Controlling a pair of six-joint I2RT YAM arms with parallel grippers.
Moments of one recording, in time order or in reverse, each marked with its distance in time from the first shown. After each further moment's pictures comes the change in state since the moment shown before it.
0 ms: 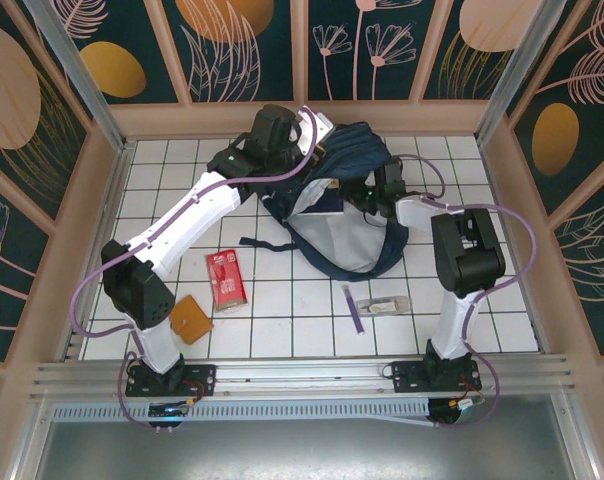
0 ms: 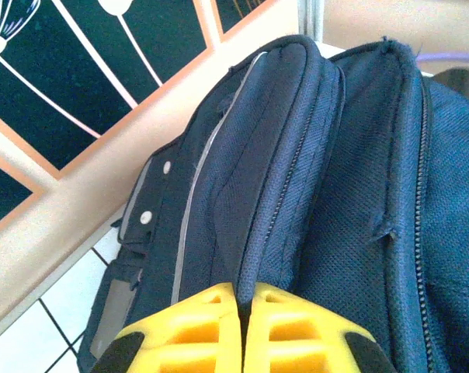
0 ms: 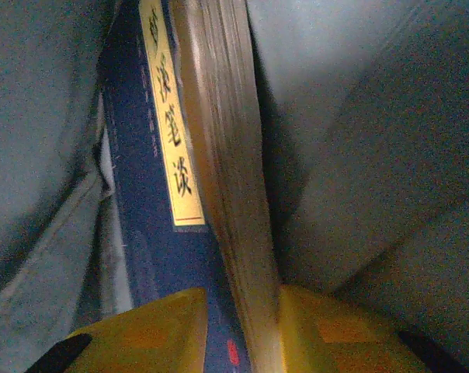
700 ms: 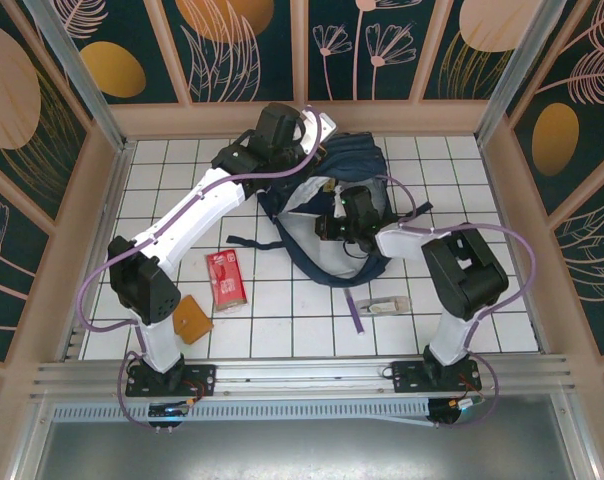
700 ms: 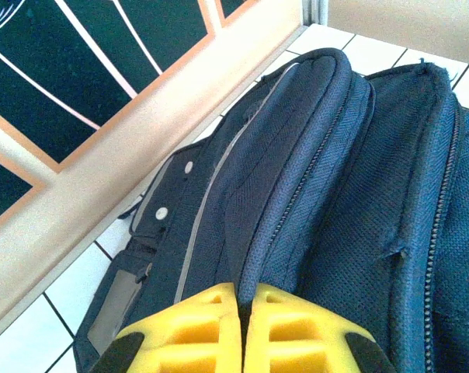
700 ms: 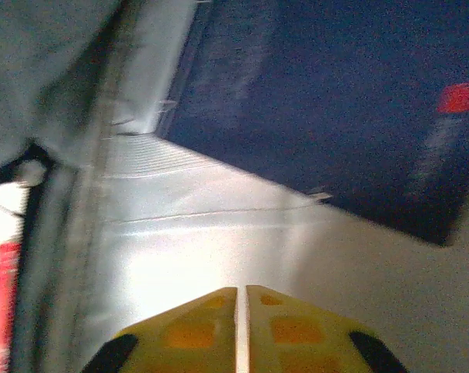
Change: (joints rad) left arm -0.001 0.044 0.056 -0.047 -0.010 0.015; right arm 0.243 -0.105 -0.221 0.084 0.131 -0.204
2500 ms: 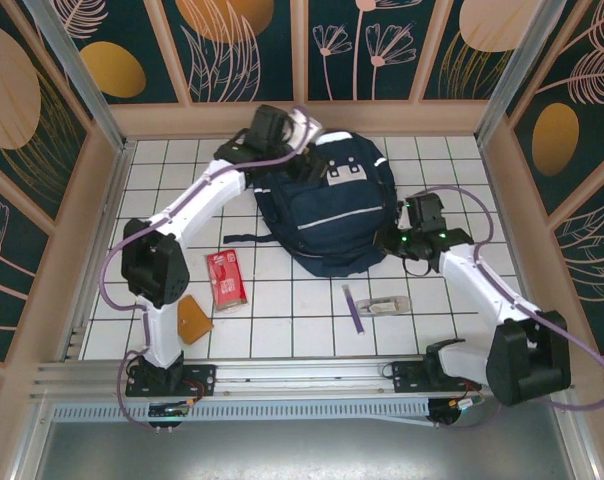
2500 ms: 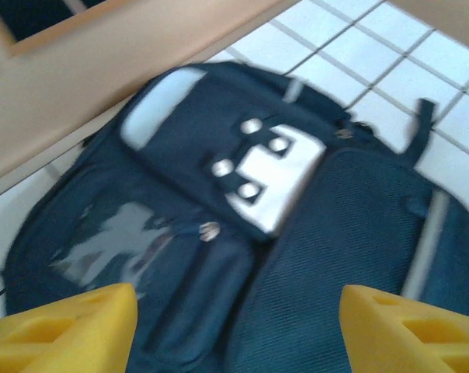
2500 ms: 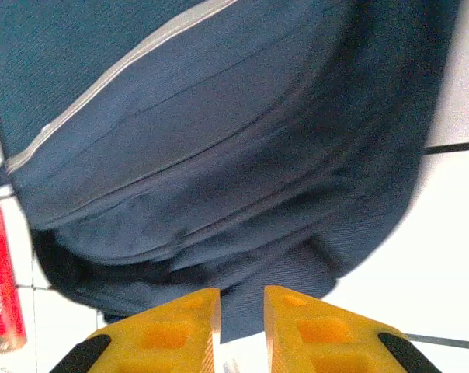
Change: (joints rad) left arm 0.206 0.116 -0.067 0.037 0.238 -0.124; right arm -0.168 -0.505 -0.090 -0.643 -0.064 -0.013
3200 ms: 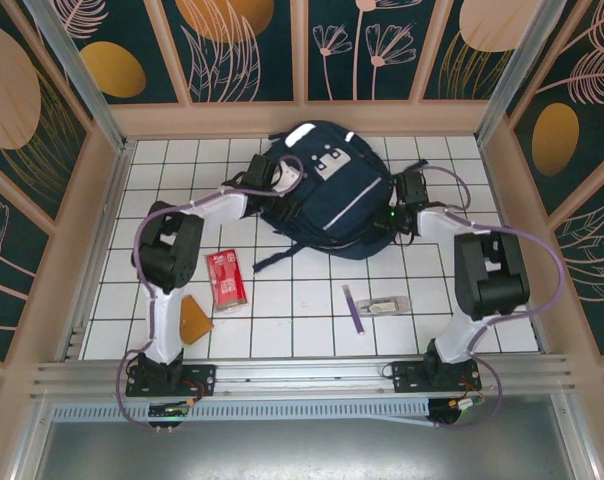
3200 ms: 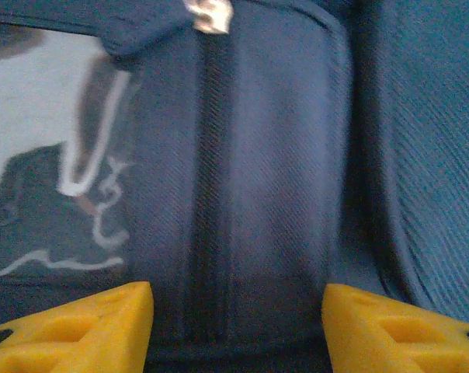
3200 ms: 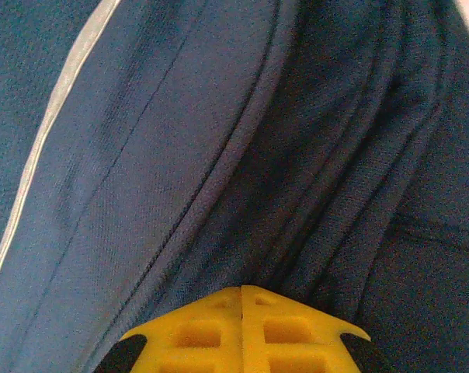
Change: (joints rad) left arm -0.016 0.088 -0.419 0.266 -0.107 0.085; right arm -0.170 0.467 0.180 0.298 0.108 -0.057
